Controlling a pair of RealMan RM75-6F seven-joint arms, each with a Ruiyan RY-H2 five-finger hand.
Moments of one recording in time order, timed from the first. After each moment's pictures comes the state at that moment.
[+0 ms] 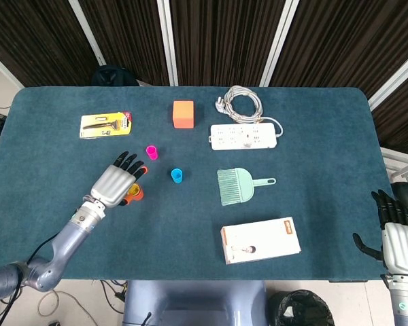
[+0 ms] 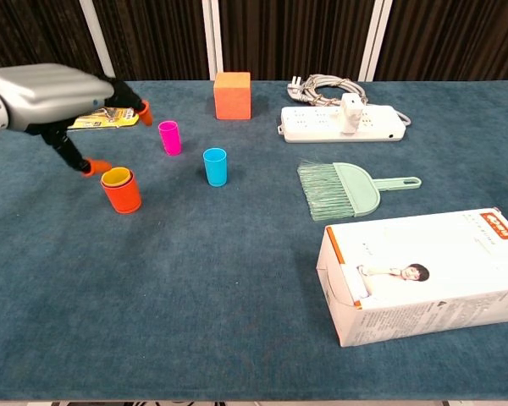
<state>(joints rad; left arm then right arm) -0.78 -1.36 -0.10 -1.59 1.12 0.96 0.53 0.05 -1.13 0.12 -1.73 -1.38 1.48 0.00</state>
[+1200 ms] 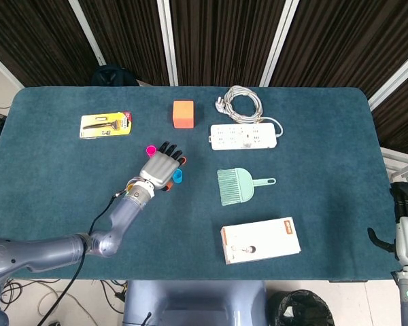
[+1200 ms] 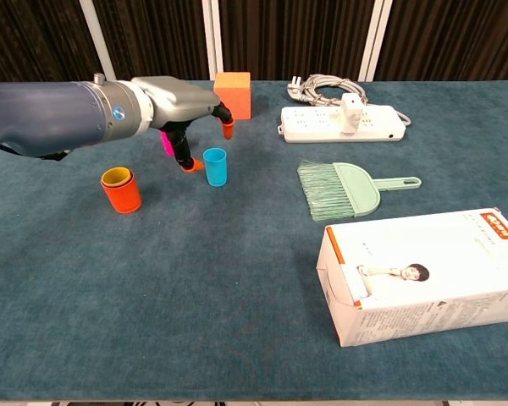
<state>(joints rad) -1.10 -1.65 -0.20 -1.28 0.71 0.75 0.75 0.07 -1.15 0.18 -1.63 -1.21 1.40 0.01</state>
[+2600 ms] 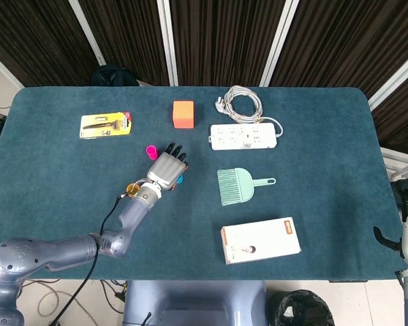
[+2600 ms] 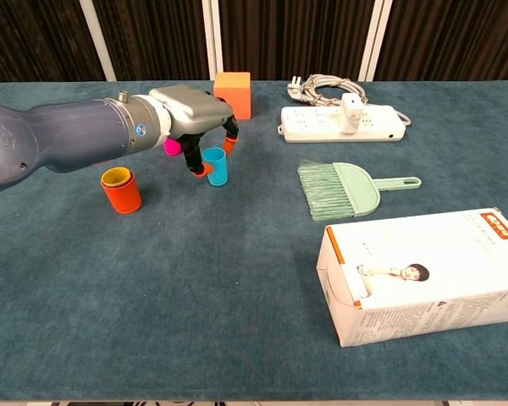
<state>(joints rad) -1.14 -1.73 -0.16 -1.18 0.73 0.78 0.74 0.08 -1.16 0.20 -1.58 -1.17 1.37 0.03</state>
